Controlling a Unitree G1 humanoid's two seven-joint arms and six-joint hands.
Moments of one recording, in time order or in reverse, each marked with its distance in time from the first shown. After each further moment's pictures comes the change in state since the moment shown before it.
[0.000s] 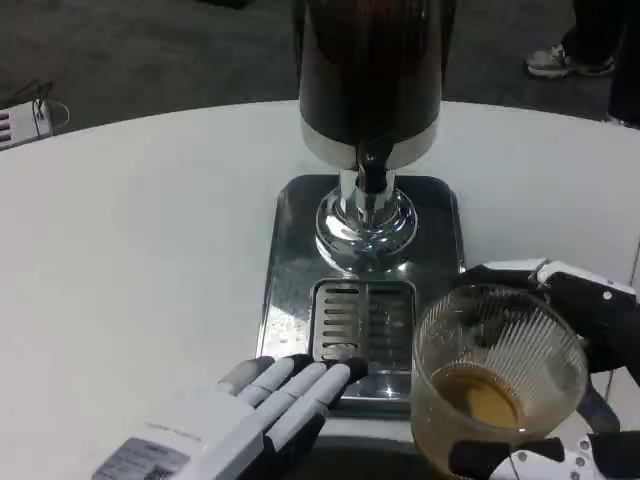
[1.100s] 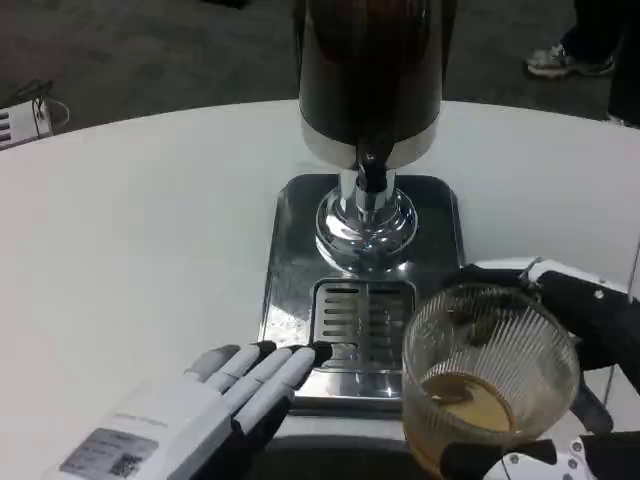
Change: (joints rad) left arm 0.007 -0.005 0.060 0.001 -0.010 0.027 0.000; right arm -0.008 0.003 0.016 -0.011 -0.014 -0.004 0.001
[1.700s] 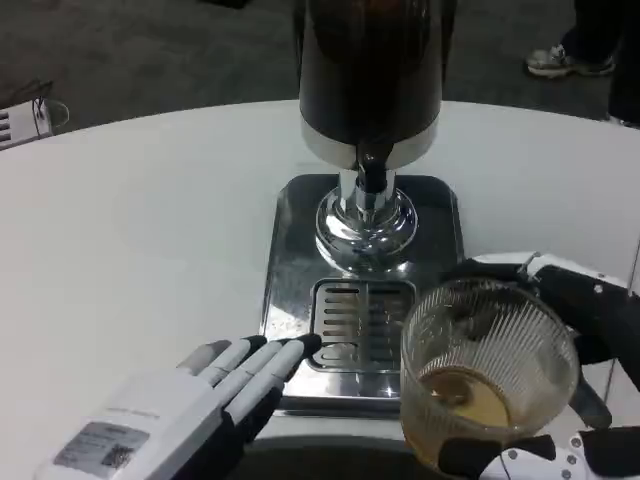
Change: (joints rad) left arm -0.020 0.000 0.007 0.025 -0.022 0.009 0.000; right arm -0.013 0.000 0.001 0.000 -0.001 0.000 0.000
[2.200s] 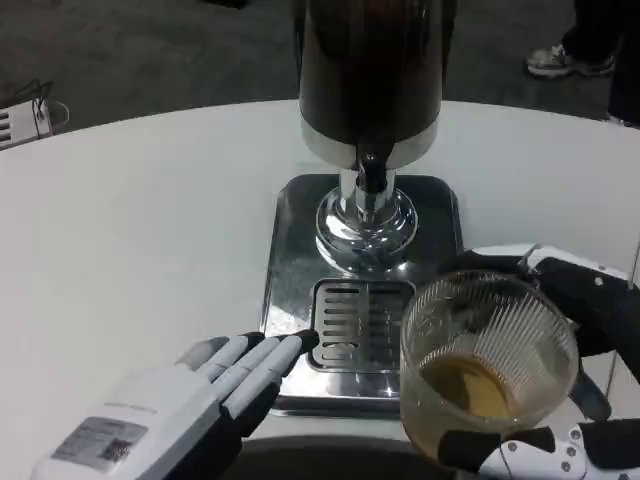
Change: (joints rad) left arm -0.018 0.007 0.001 0.010 -0.009 0.008 -0.005; right arm -0.023 -0.001 -0.002 0.009 0.000 0.000 0.000
